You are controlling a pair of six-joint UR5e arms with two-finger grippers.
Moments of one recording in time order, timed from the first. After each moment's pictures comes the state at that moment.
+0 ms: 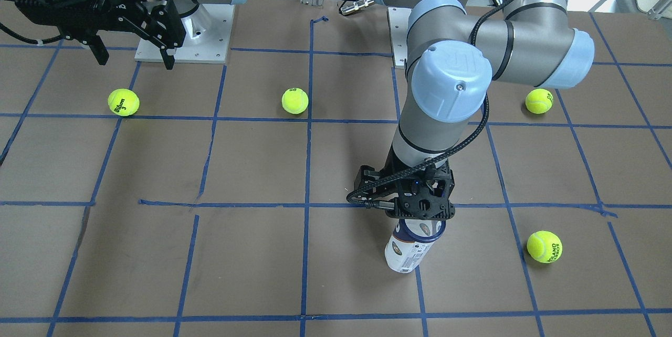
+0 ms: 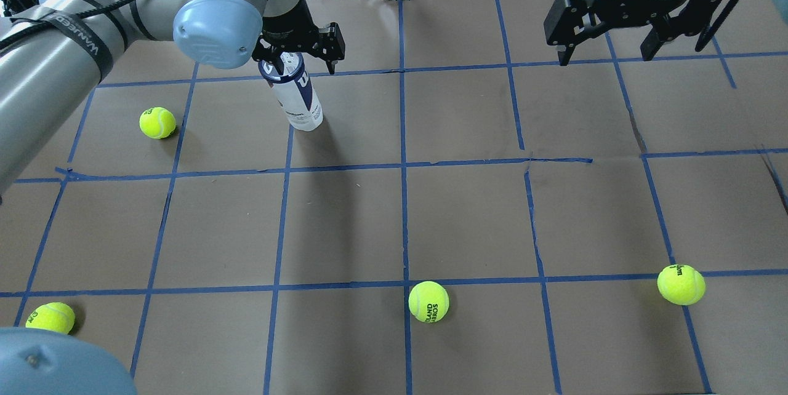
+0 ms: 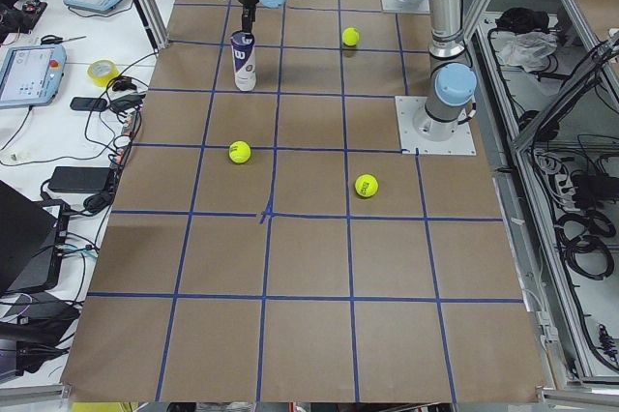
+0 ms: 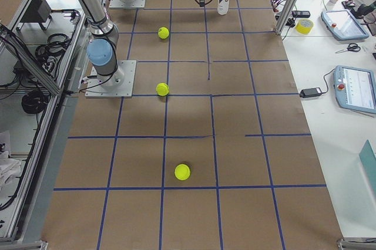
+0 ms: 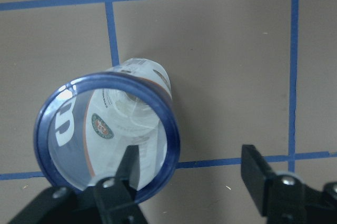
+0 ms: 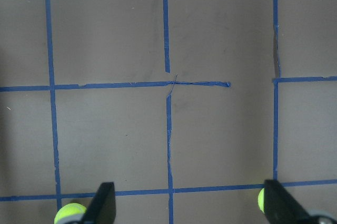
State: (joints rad) left arm -1.72 -1.94 -1.43 -1.26 1.58 -0.11; right arm 1.60 -1.61 1.46 -1.51 -1.62 0.04
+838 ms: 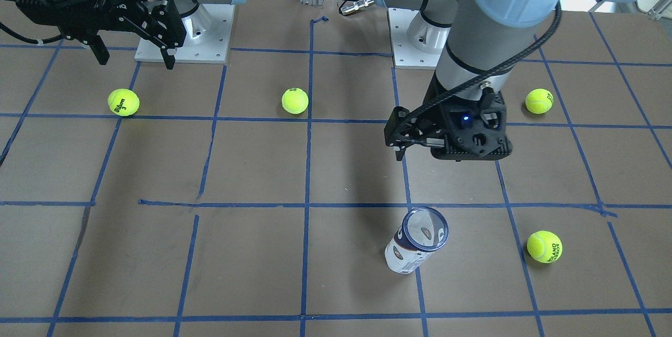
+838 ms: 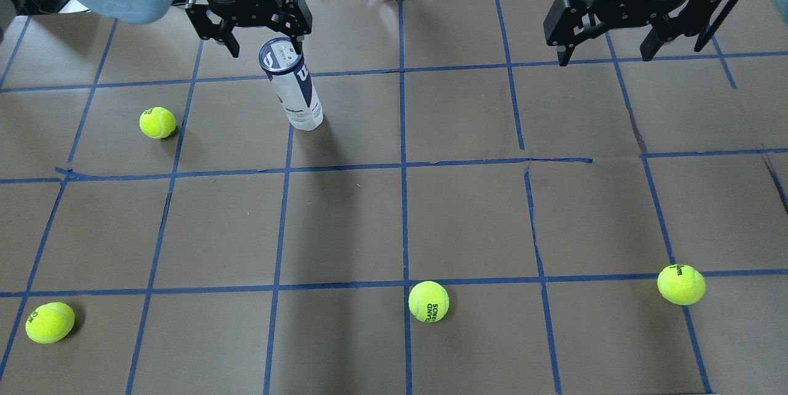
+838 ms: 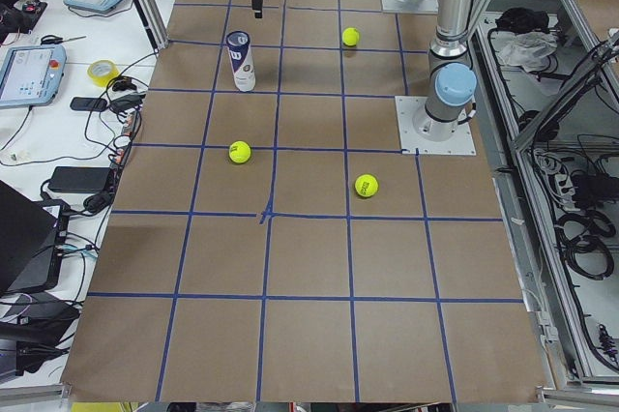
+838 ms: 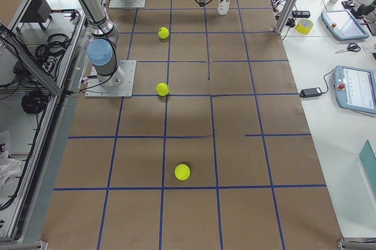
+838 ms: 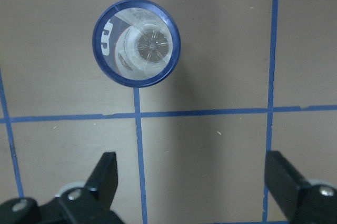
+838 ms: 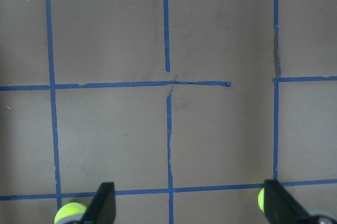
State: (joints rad) left arm -1.64 -1.80 -1.35 -1.51 1.57 -0.09; right arm 1.60 -1.61 1.46 -1.51 -1.62 0.04
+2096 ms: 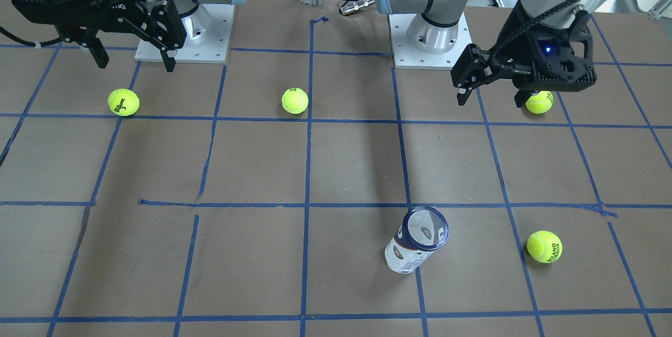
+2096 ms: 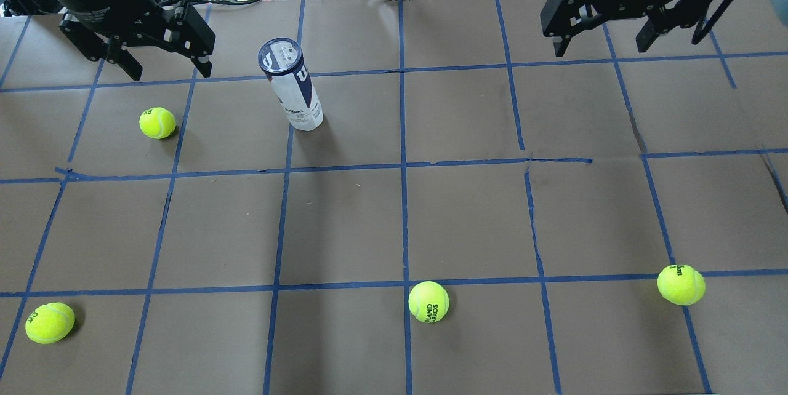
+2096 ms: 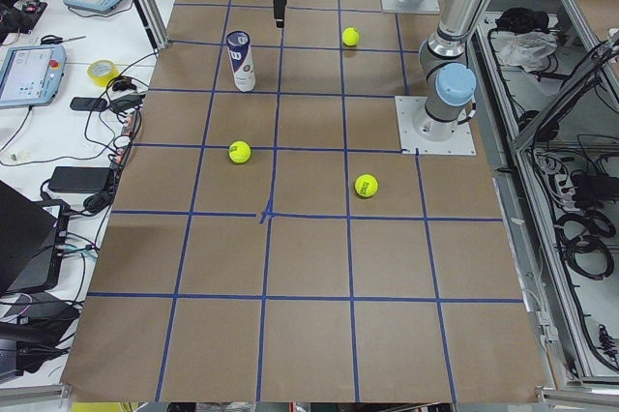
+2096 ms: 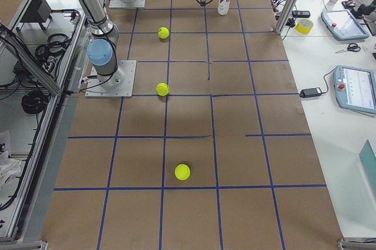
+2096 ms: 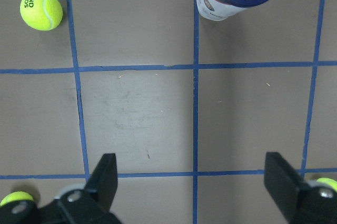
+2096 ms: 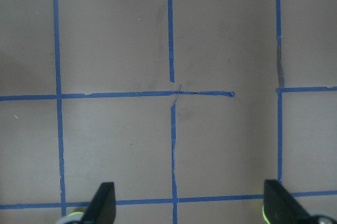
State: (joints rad) left arm -1.49 -1.61 -1.45 -1.63 1.57 0.08; right arm 1.60 -1.61 1.46 -1.55 -1.61 0.04
